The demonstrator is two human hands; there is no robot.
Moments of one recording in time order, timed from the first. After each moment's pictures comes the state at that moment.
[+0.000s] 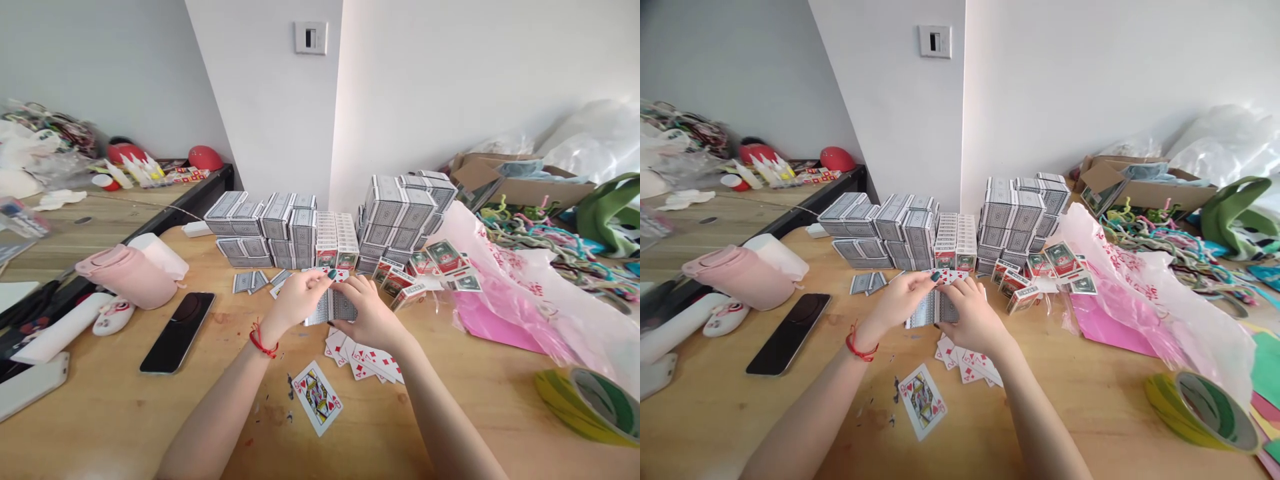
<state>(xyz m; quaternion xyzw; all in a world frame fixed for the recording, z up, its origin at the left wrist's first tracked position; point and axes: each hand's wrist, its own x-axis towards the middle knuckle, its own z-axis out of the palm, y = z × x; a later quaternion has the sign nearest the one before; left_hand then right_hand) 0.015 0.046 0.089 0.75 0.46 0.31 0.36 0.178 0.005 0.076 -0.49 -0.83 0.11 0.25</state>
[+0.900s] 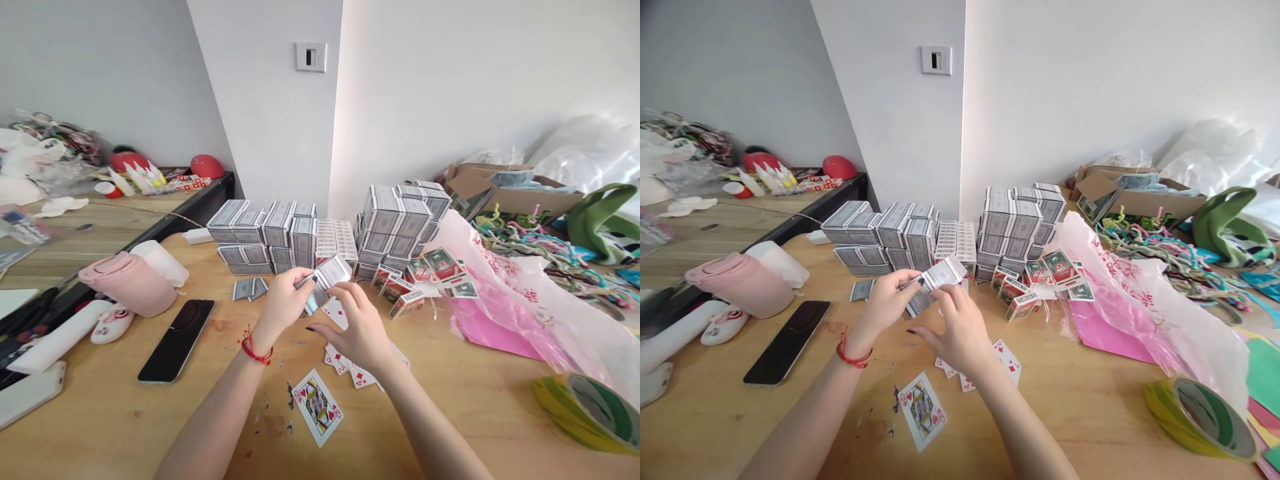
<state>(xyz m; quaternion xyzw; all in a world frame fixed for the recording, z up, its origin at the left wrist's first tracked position) 0.002 0.049 0.099 0.70 0.49 0.39 0.34 0.152 -0.005 0.073 -0.49 -0.78 0.03 0.39</state>
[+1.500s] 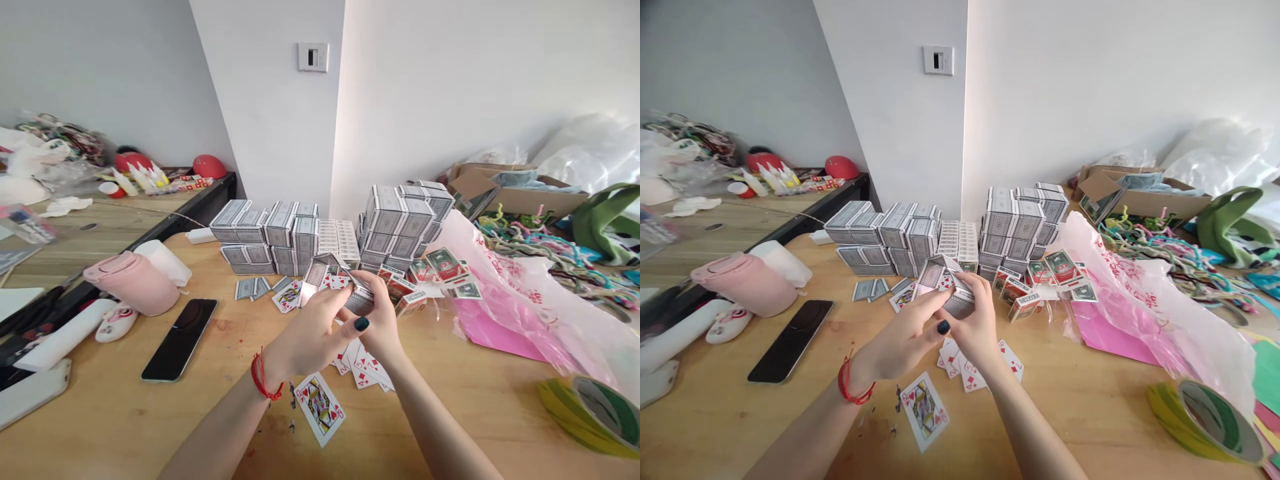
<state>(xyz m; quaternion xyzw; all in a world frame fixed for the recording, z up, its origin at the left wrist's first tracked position) 0.017 0.001 0.127 0.81 0.33 0.29 0.39 0.156 -0.003 0.083 -0.54 -0.60 0.19 0.57</state>
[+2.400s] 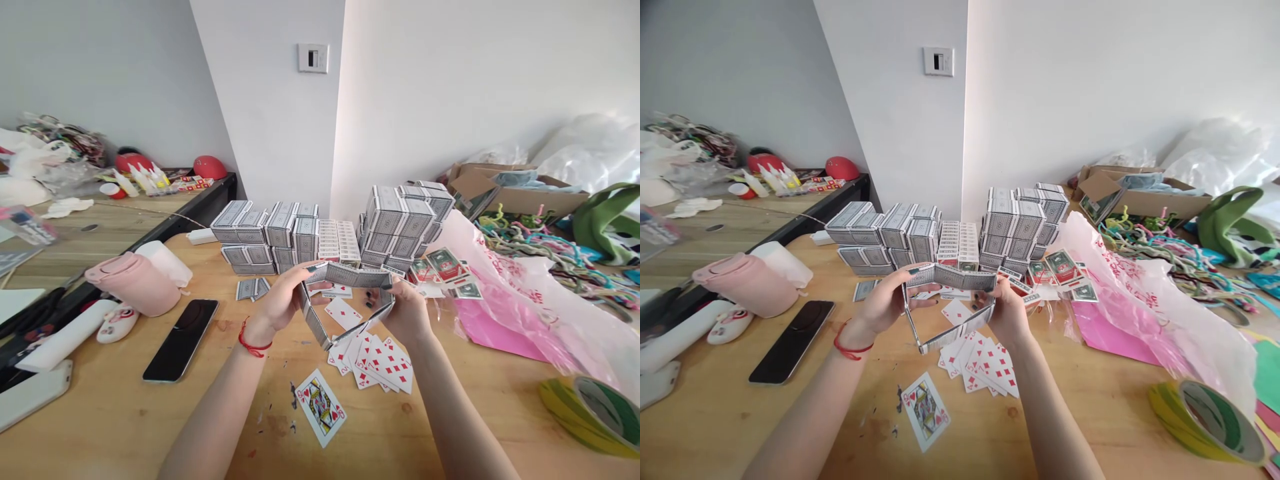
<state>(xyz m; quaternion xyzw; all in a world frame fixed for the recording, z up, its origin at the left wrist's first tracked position) -0.006 0.052 0.104 0.45 0.30 0.41 0.73 0.206 0.019 0.074 -0.39 -0.33 0.60 0.62</state>
